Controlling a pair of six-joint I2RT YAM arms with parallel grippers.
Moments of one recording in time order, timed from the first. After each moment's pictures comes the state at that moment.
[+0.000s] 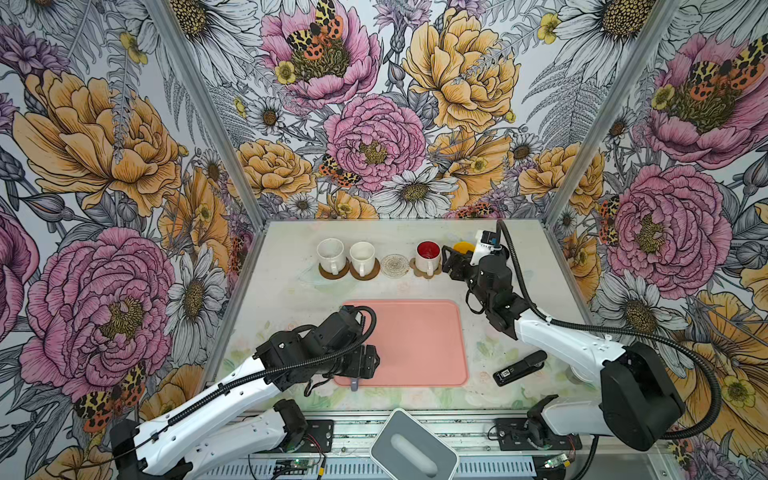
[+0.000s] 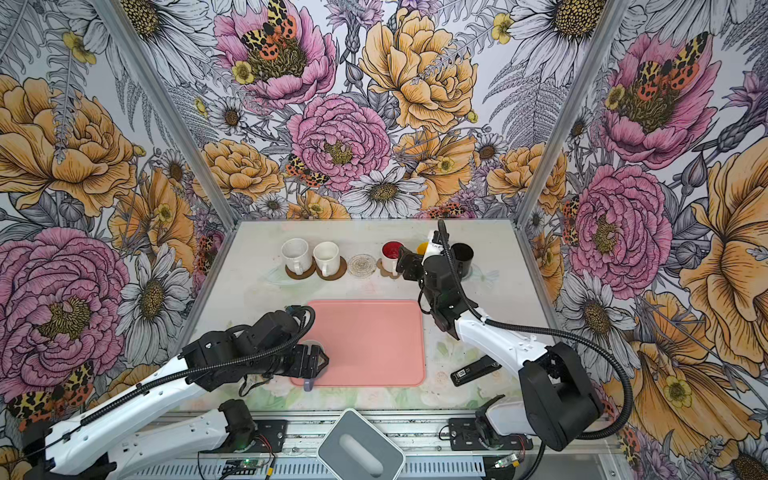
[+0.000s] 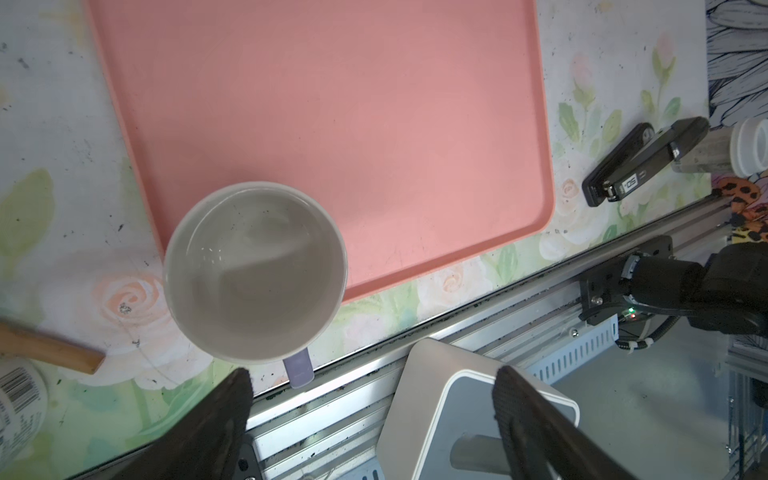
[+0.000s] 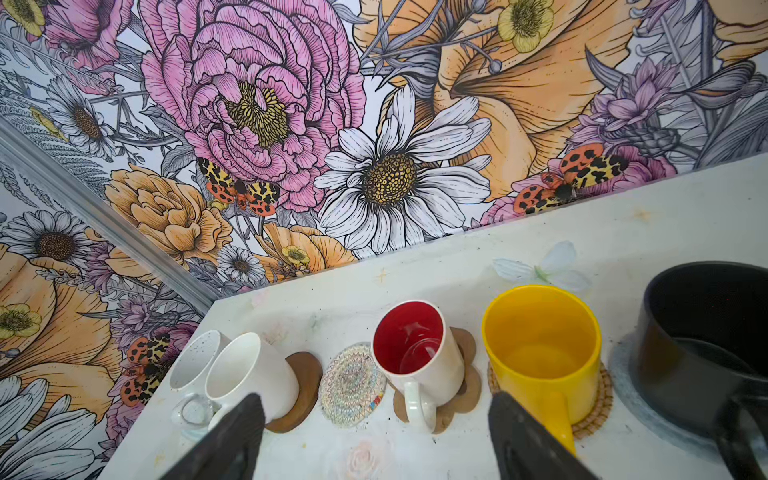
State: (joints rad) left arm -0.94 0.86 0.86 -1.04 0.00 -0.78; right arm 0.49 1.36 0.80 0.34 0.21 0.51
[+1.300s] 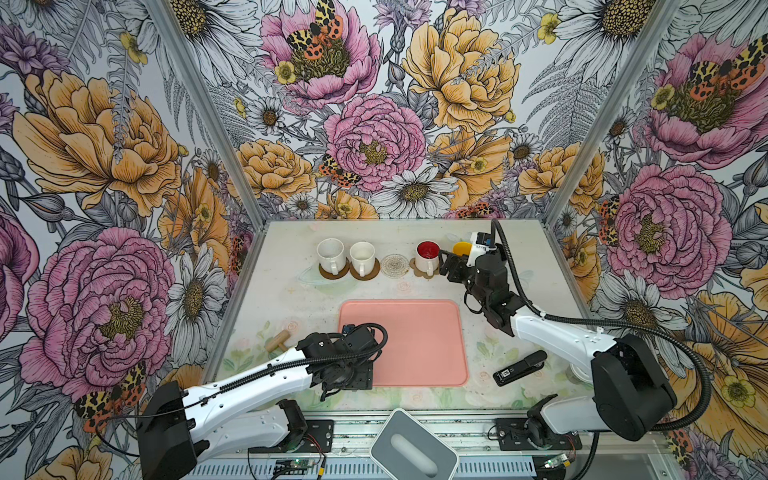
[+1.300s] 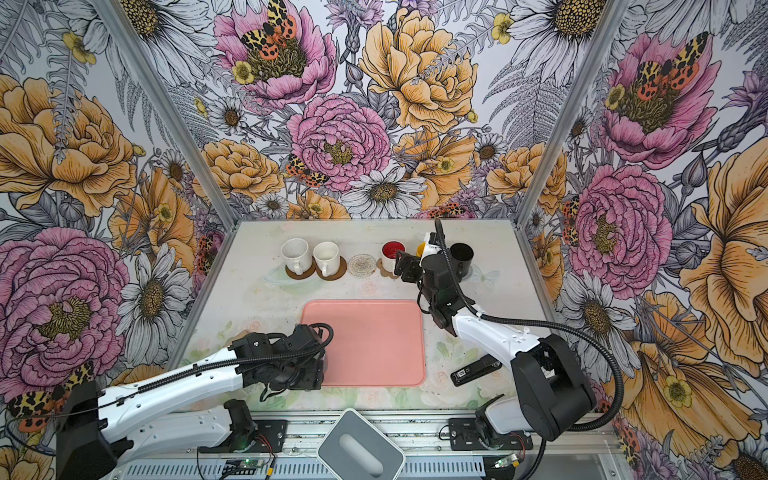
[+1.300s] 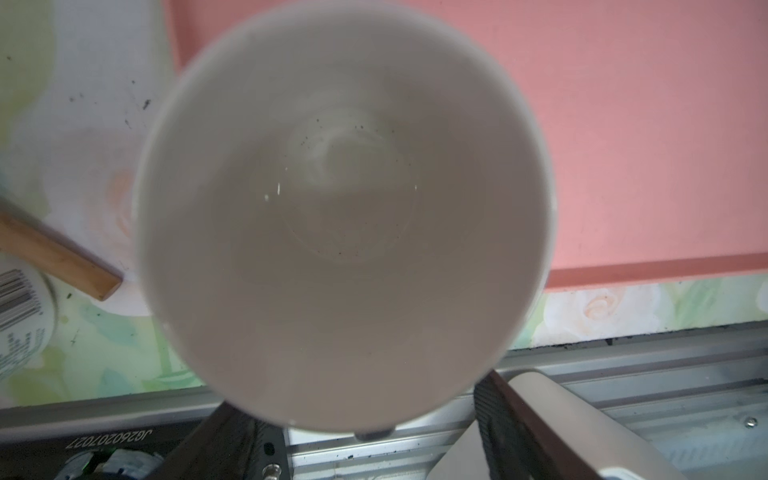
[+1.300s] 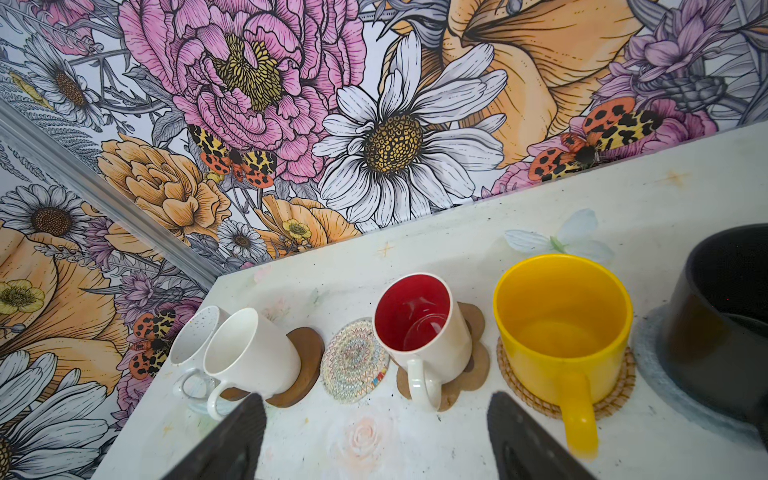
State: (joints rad) left arm -0.98 1.05 0.72 -1.02 -0.08 -0.97; right arm 0.47 1.41 0.80 0.33 0.14 0.54
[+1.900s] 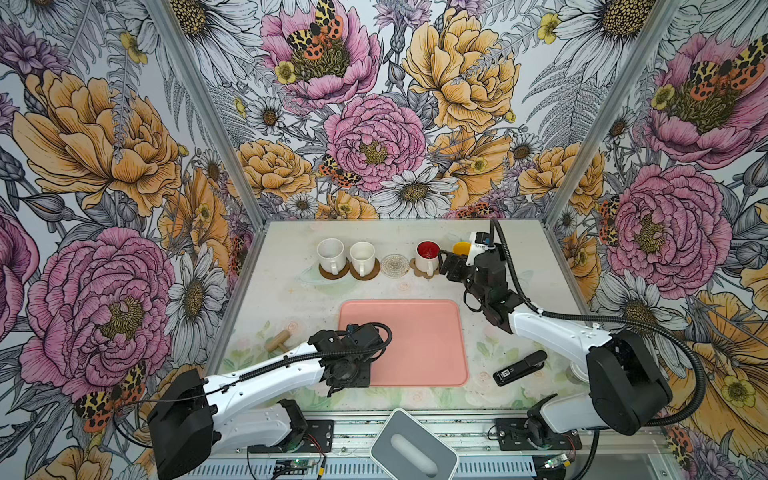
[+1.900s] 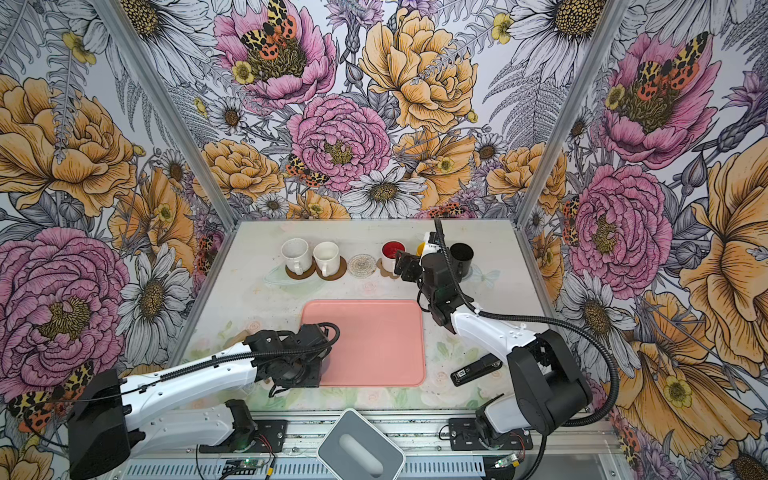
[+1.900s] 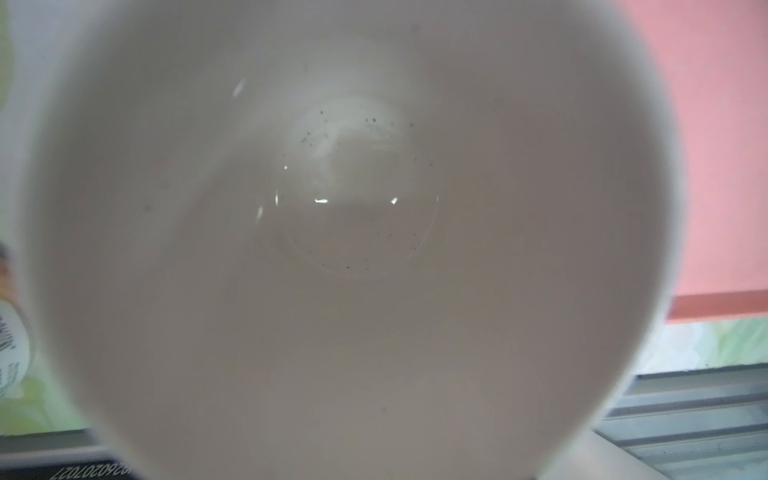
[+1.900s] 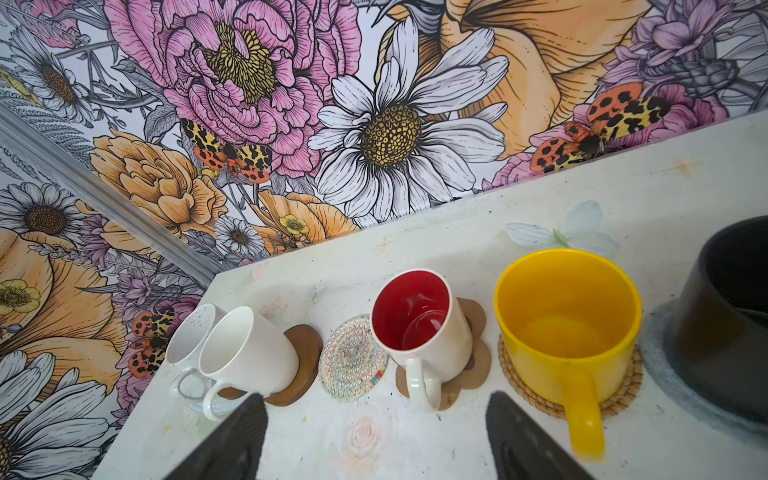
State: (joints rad) left arm -0.95 1.15 0.70 -0.95 -0.08 -0.93; right arm 0.46 1.44 0.82 0.33 0.12 0.55
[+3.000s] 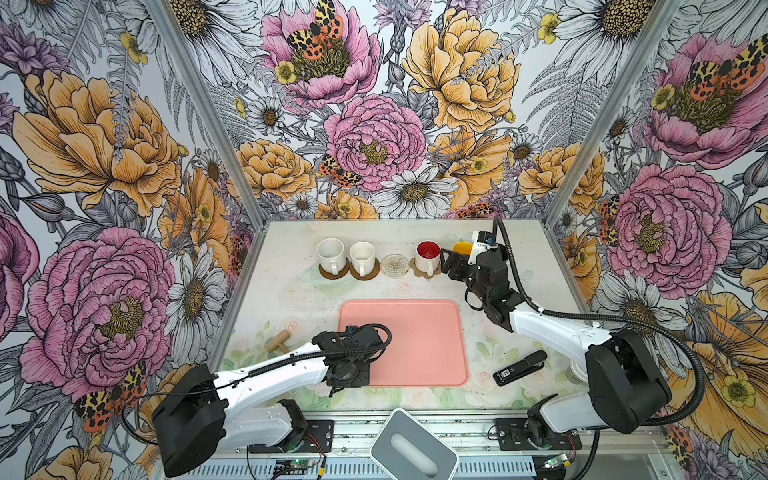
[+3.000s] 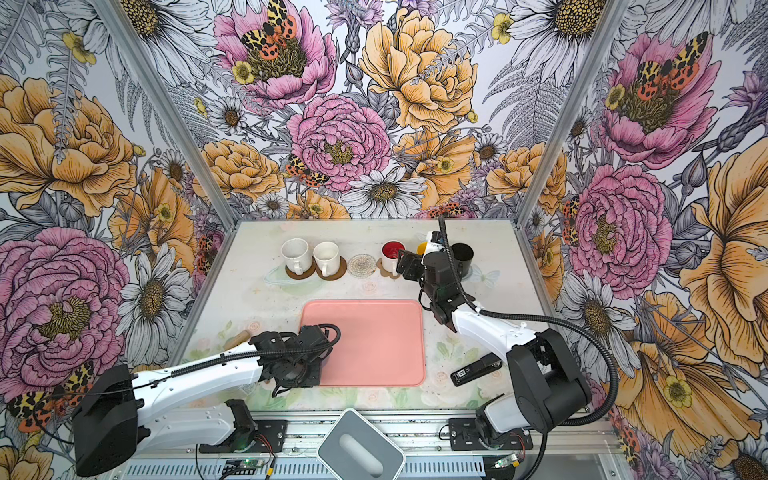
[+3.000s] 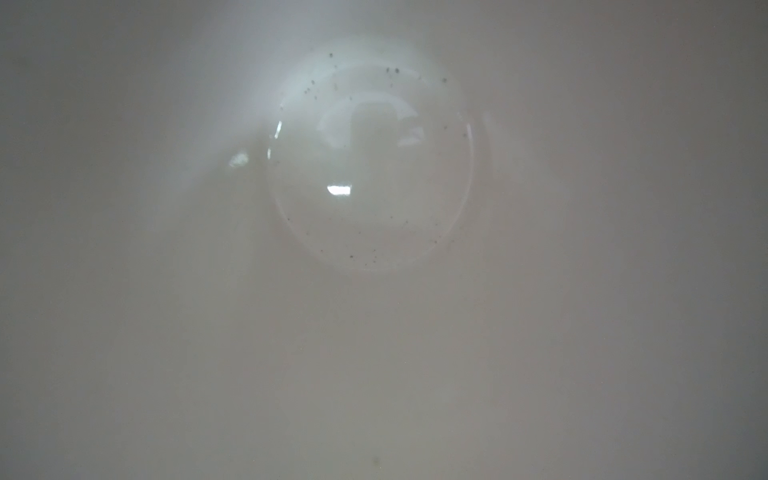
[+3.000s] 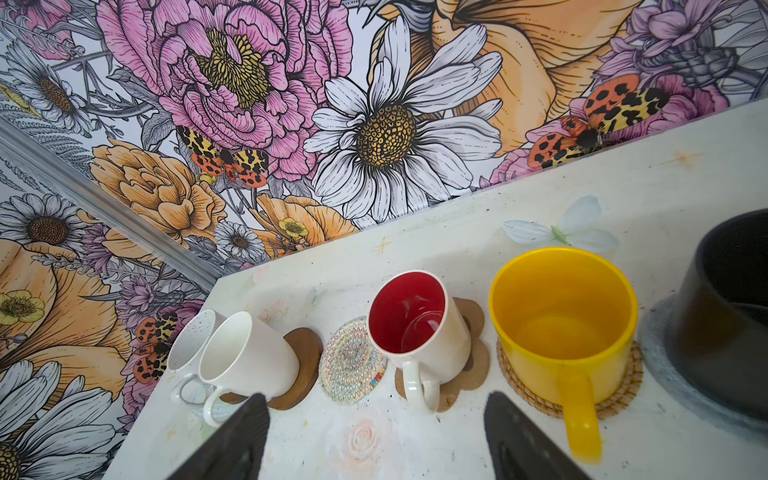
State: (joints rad) left arm -0.93 1.18 0.66 -0.89 -0.09 -0.92; right arm 0.44 1.44 0.82 0.33 0.09 0.57
